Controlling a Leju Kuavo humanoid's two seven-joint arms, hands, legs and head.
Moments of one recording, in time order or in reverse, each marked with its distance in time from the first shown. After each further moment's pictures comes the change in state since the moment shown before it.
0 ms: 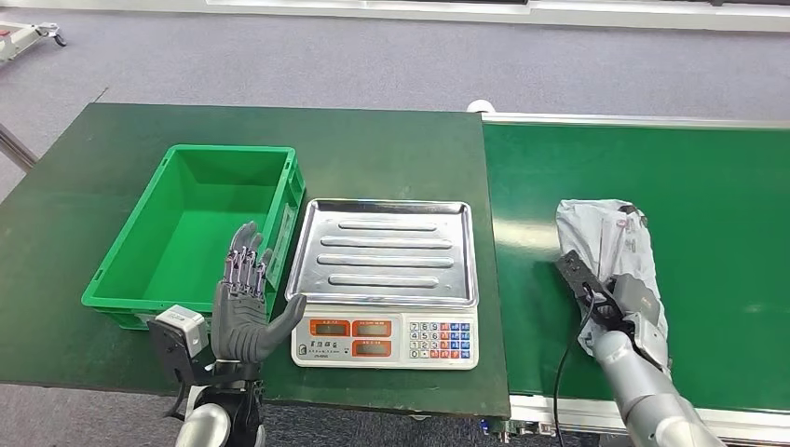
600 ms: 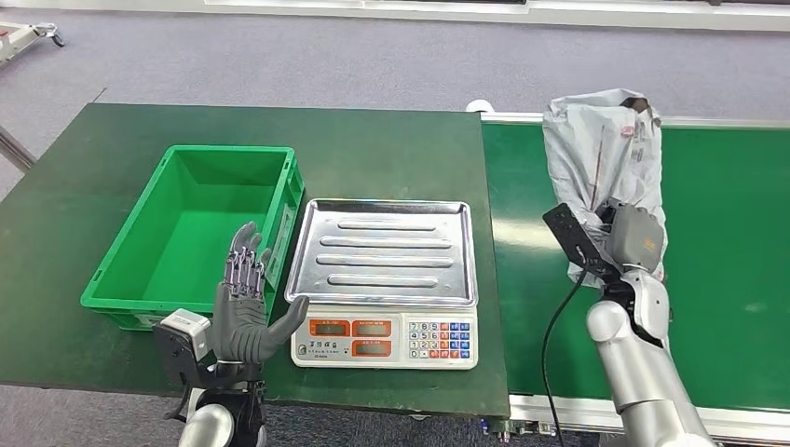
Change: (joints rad) left arm 0.000 -0.007 0.004 0.012 -0.050 0.016 -0.031; right arm 0.096 0.020 0.167 -0.563 -0.044 -0.012 -0.046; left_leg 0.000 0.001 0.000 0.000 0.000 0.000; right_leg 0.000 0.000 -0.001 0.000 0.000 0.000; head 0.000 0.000
